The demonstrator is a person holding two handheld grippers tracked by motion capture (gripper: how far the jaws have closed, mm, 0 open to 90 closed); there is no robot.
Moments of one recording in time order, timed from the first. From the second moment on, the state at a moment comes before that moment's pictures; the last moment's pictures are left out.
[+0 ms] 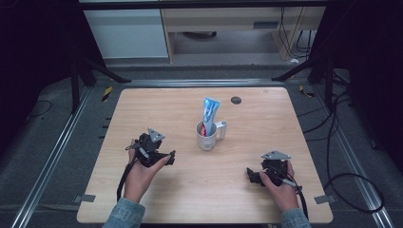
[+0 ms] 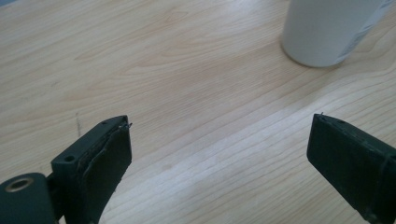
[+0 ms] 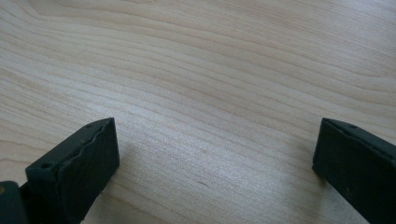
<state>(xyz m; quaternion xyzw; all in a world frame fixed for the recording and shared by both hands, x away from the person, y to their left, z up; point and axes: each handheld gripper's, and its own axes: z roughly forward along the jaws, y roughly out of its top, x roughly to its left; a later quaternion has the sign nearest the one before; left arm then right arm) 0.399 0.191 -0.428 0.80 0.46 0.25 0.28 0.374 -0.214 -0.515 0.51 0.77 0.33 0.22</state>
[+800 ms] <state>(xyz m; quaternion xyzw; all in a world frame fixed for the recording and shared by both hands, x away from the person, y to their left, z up) 0.408 0.250 -0.460 0.78 0.52 0.23 0.25 0.374 -0.214 -0.515 0.51 0.77 0.33 0.22</state>
